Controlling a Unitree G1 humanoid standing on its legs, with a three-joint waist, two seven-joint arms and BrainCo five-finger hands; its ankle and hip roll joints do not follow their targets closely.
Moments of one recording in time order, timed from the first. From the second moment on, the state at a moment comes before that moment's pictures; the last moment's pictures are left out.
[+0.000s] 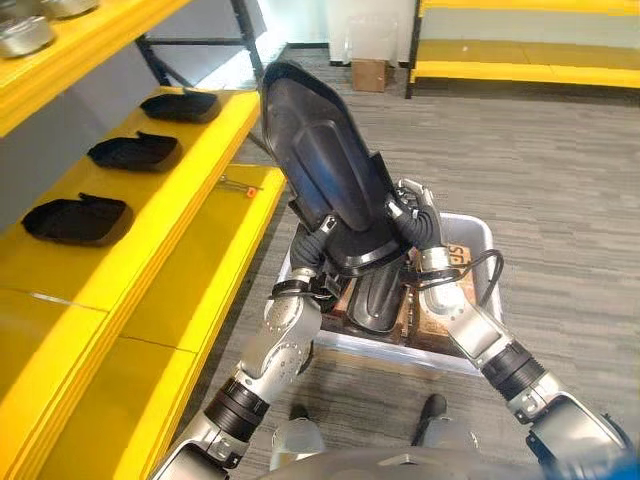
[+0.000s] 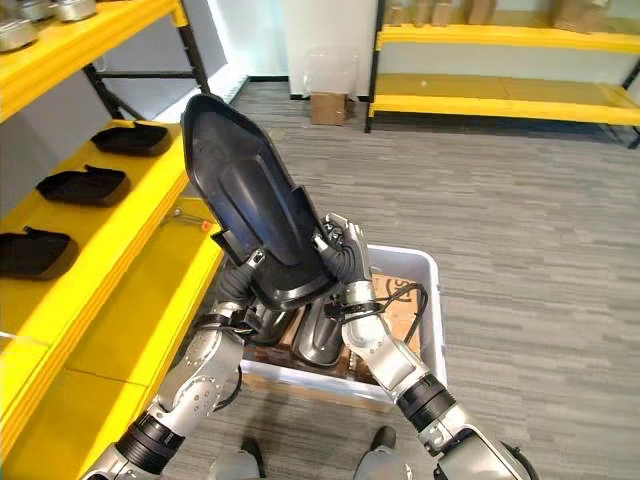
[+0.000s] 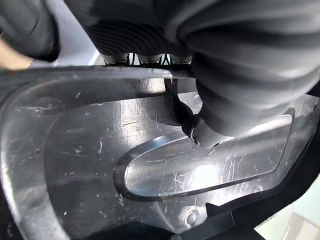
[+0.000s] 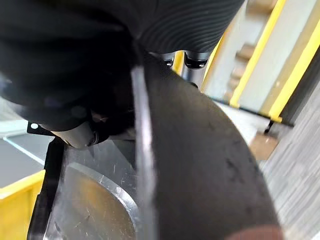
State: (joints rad) left arm -0.18 0.25 -0.44 -0.06 -0.76 -0.13 0.42; right arm -0.40 -0.28 0.56 0.20 -0.13 -0.17 -0.61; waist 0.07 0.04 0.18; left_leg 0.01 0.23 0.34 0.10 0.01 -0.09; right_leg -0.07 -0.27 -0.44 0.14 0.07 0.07
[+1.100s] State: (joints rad) left arm -0.13 0.32 -0.41 -0.05 -0.73 -0.06 0.32; right arm -0.34 -0.29 0.62 0.20 -0.08 -0.12 -0.60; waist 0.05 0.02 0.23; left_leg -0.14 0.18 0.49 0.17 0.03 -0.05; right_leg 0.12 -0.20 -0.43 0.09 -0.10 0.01
